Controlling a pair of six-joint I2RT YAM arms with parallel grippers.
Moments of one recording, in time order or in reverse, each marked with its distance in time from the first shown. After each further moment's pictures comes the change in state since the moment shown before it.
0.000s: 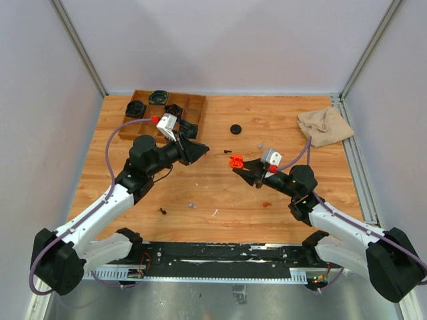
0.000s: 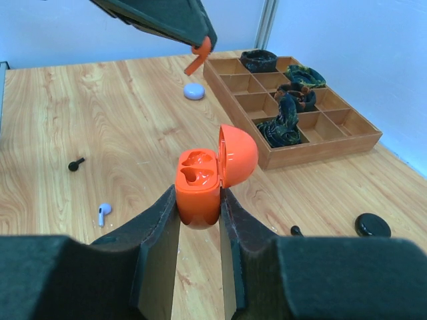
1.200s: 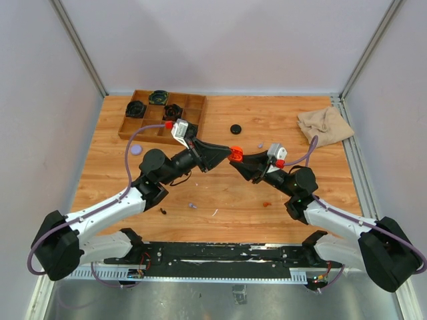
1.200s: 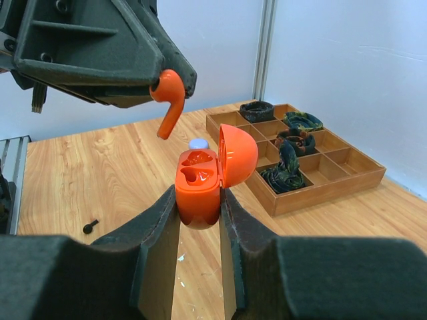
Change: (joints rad) left arm -0.256 0.064 -0.065 0.478 -0.085 -0.151; right arm 0.031 0.096 0.000 0.304 0.075 0.198
